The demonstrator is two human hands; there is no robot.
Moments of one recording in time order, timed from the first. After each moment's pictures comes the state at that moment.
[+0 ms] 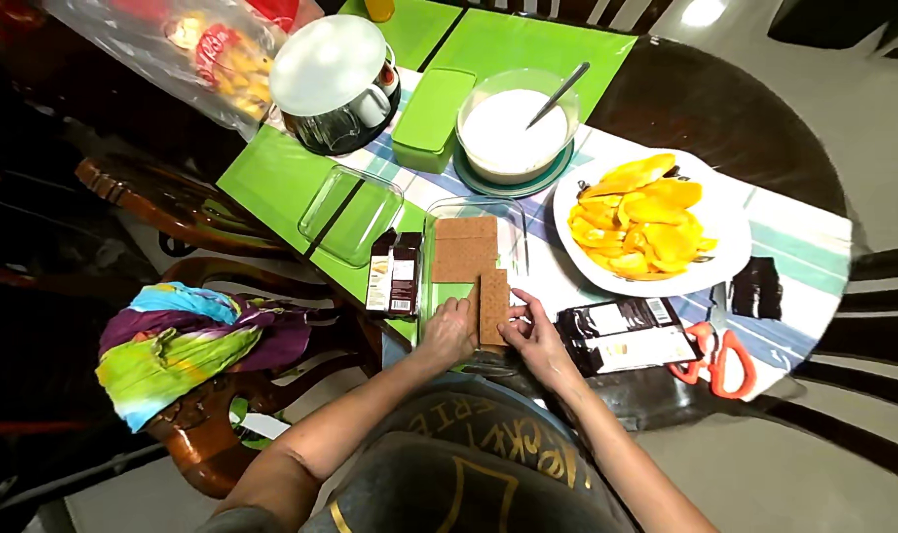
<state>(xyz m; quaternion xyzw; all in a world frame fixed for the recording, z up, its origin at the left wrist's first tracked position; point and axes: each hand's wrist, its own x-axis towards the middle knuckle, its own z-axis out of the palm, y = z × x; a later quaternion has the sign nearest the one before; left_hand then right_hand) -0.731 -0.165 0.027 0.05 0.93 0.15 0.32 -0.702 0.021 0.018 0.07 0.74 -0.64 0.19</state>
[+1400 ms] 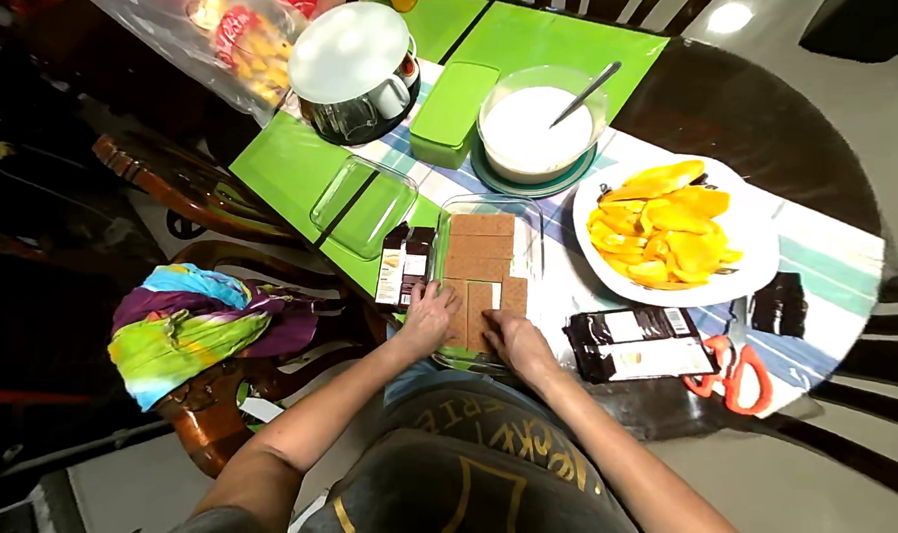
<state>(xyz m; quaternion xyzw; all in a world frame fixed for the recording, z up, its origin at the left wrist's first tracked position) -0.738 -0.227 0.014 0.21 0.94 0.06 0.25 -0.722 -0.020 0.025 -0.08 0.89 -0.29 0.34</state>
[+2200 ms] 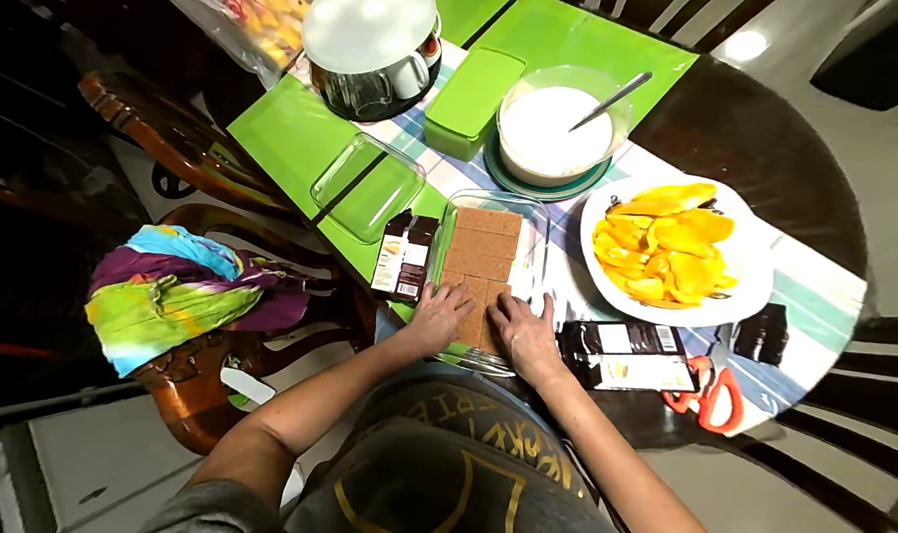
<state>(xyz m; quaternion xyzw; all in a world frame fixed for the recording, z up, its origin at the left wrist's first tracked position) -0.730 -0.205 0.008 0.23 0.93 0.11 0.27 -0.724 0.002 0.002 -0.25 0.95 -0.08 0.16</state>
